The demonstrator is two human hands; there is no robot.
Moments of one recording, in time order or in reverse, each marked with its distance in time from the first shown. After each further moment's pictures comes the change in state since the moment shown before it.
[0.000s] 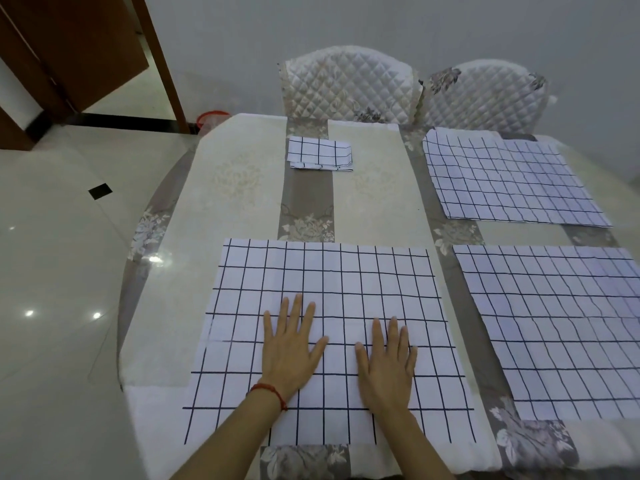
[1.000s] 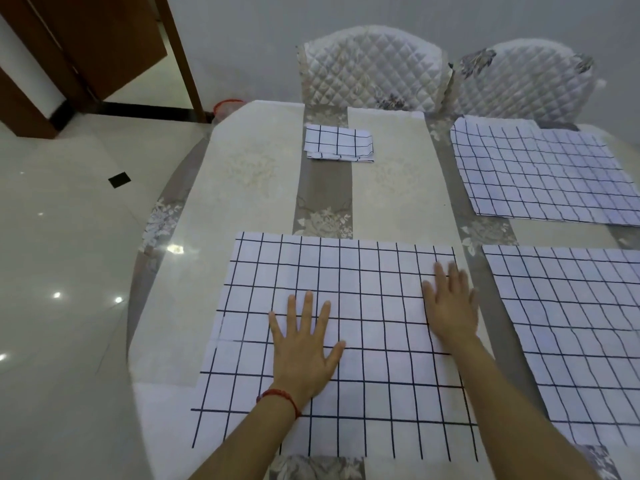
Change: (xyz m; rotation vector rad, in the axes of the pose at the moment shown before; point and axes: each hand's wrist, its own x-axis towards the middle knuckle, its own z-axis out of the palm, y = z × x) left_hand -0.001 0.002 -0.004 0.026 0.073 -0.033; right_hand 0.136 0.052 -0.038 -0.048 -0.019 0.053
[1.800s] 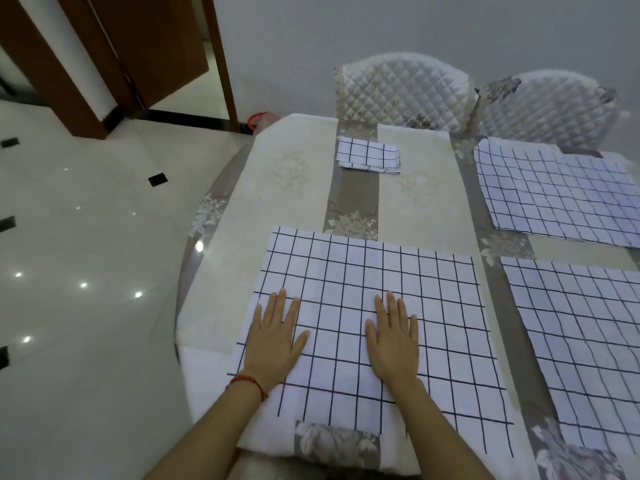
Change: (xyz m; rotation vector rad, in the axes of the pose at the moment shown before) left_hand -0.033 -0.083 -0.010 -0.080 -0.002 -0.038; right_hand -0.111 -0.082 0.053 0.015 -0.031 -0.301
